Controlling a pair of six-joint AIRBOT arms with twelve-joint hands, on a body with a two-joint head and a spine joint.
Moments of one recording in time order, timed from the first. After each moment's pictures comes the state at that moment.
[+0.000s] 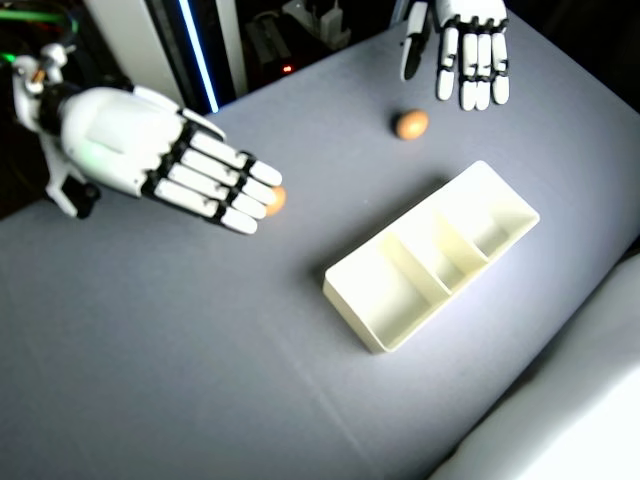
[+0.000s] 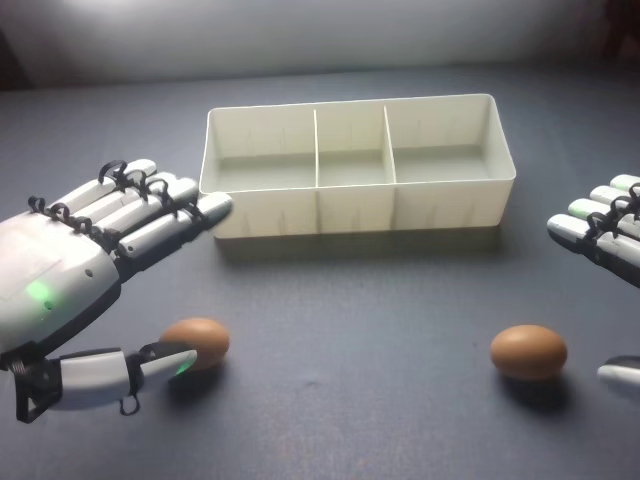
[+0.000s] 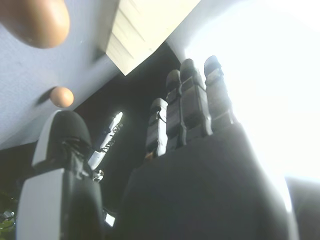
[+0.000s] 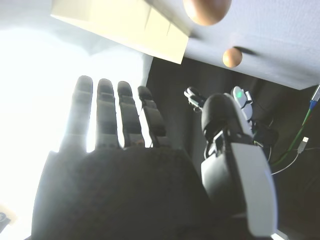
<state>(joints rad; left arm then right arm) 1.01 -0.89 0.96 -0.10 -1.14 0.97 -1.11 -0.78 0.79 0.20 1.09 -1.13</state>
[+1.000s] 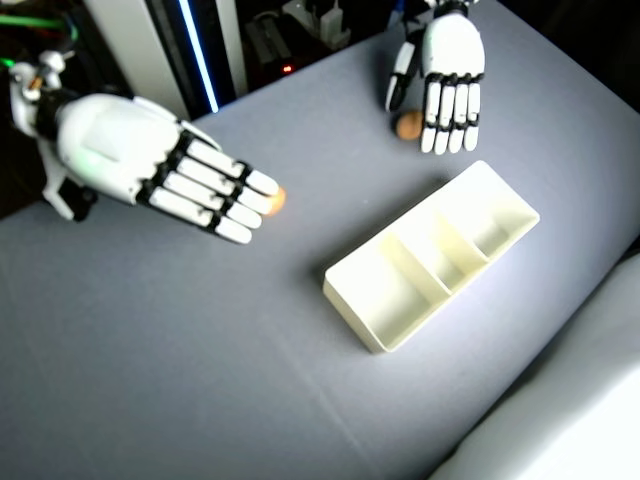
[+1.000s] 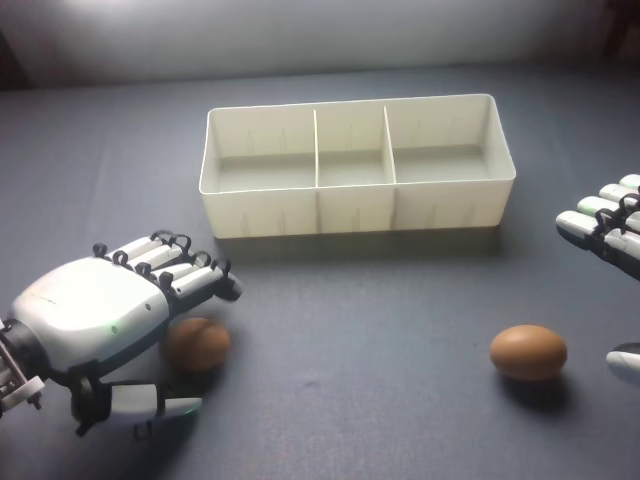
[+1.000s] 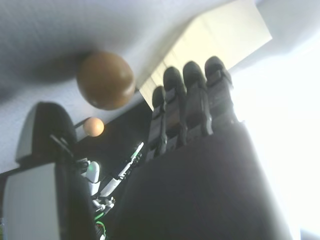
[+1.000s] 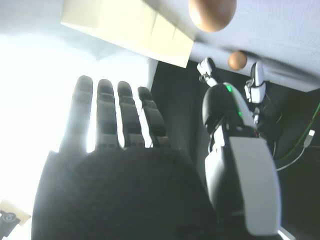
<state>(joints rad) 0.94 -1.01 1.07 -0.11 -0.84 0.96 -1.12 -0.79 0.80 0.22 1.09 -1.12</state>
